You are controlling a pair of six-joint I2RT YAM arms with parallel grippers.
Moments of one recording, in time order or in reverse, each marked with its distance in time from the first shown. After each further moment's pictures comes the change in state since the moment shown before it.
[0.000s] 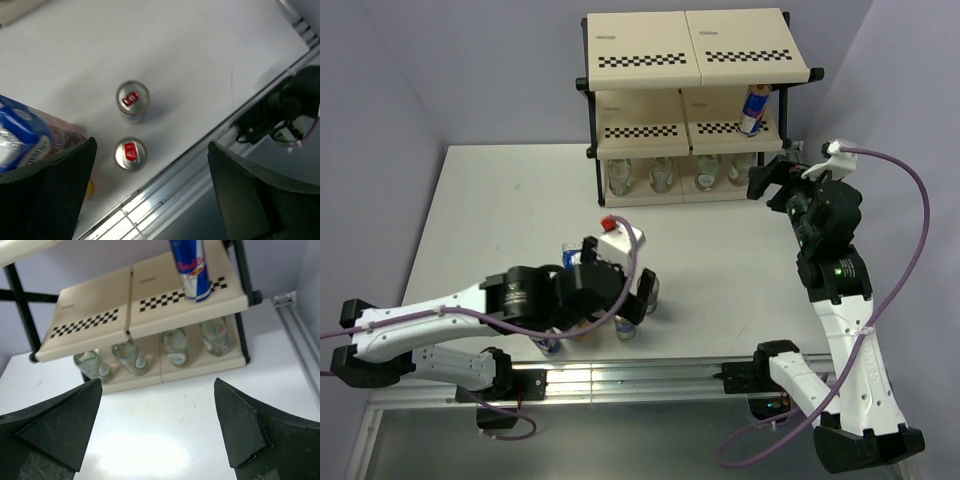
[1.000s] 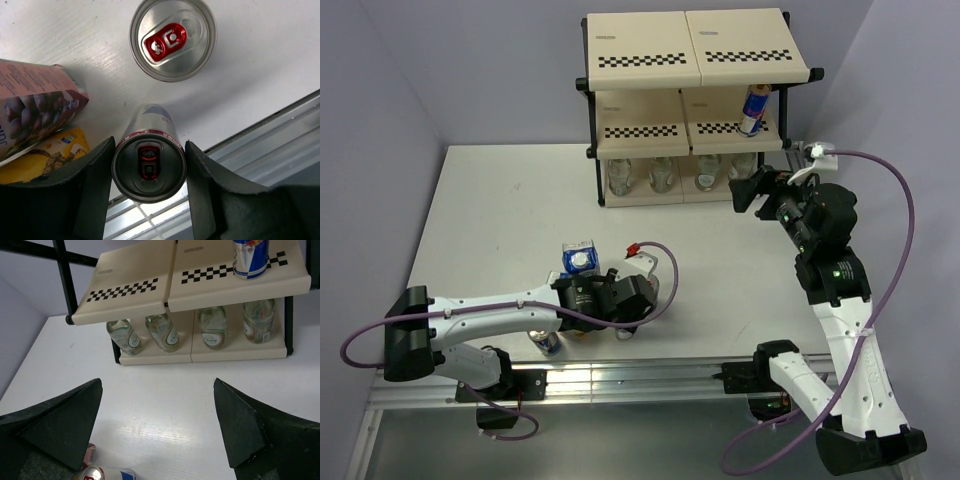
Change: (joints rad) left arm 0.087 0.211 -0.294 0.094 0.132 -0.118; right arm 0.027 -0.017 -0.017 -0.048 -0.196 0.009
